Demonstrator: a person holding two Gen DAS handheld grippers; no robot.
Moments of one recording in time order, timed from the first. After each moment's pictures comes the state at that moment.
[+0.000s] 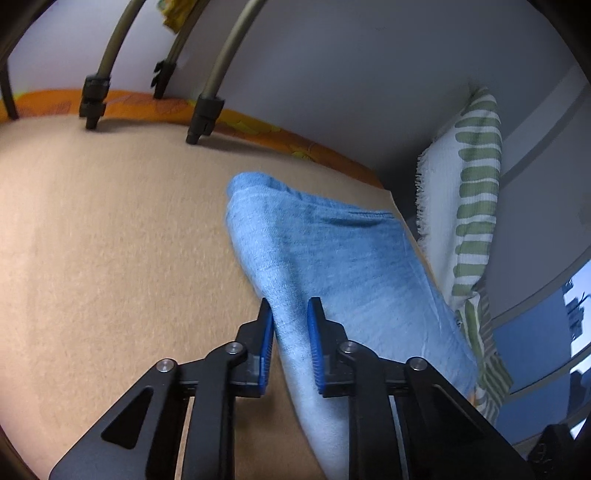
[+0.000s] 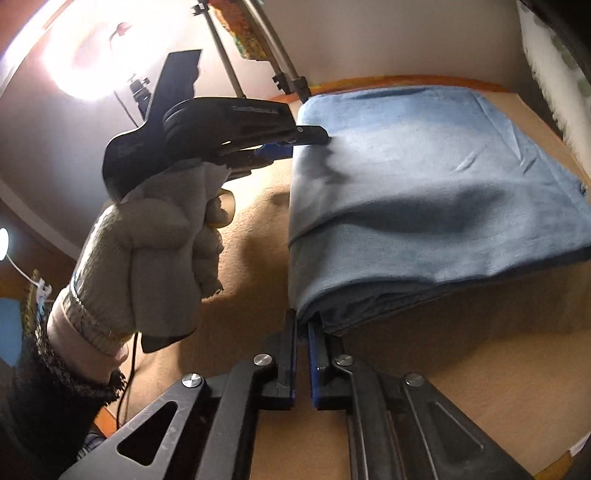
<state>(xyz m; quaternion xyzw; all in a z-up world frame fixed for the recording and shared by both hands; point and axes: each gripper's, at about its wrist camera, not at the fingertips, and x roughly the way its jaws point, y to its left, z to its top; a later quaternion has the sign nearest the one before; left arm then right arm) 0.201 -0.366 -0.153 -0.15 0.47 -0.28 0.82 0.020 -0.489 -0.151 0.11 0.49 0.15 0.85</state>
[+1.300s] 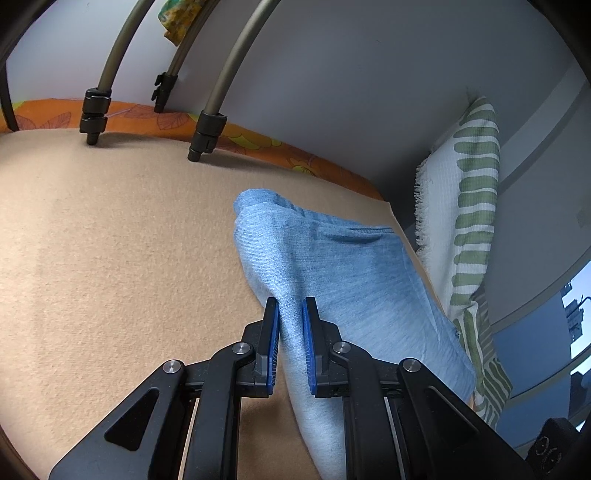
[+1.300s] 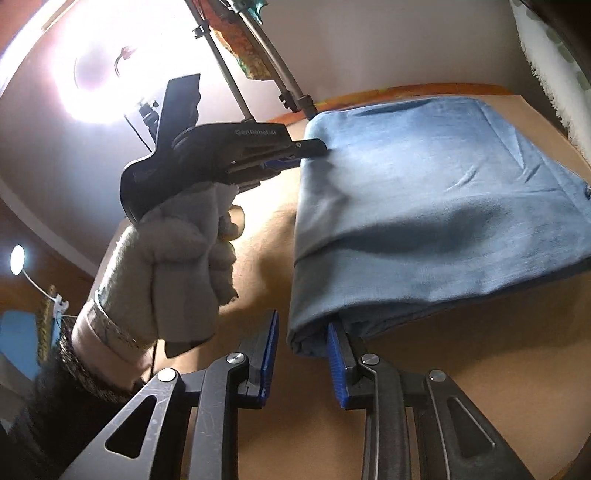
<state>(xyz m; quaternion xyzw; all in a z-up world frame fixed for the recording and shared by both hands) 0.209 -0.361 -0.149 -0.16 0.45 -0.28 0.83 0.028 -0.501 -0.134 0.16 0.46 0.17 0.85</state>
